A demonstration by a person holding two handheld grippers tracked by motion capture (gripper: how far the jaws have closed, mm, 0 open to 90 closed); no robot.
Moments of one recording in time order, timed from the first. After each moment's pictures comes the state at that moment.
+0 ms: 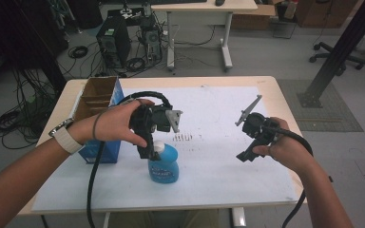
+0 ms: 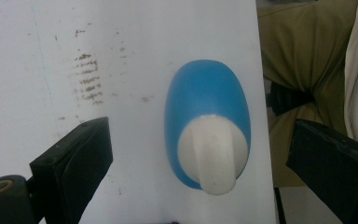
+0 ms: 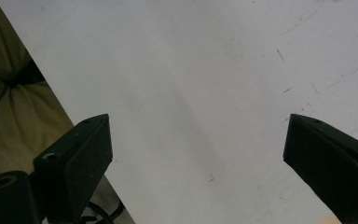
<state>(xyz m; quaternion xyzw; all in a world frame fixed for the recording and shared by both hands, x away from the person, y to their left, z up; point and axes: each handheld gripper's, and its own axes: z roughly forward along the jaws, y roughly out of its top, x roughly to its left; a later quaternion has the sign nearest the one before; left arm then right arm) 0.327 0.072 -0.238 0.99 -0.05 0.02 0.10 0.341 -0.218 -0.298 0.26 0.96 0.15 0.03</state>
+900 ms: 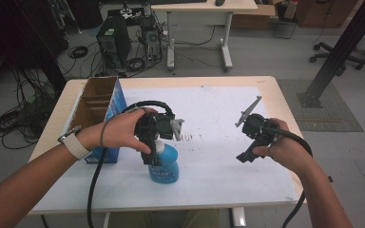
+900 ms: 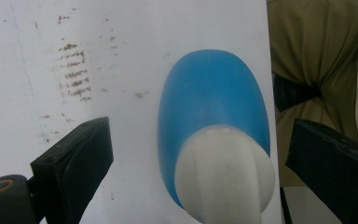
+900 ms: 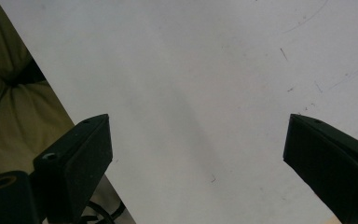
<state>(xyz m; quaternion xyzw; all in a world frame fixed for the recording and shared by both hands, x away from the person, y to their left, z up) 0.328 0.066 -0.265 1.00 -0.05 0.01 0.09 0.340 -0.217 -0.300 0.26 0.96 0.15 0.03</state>
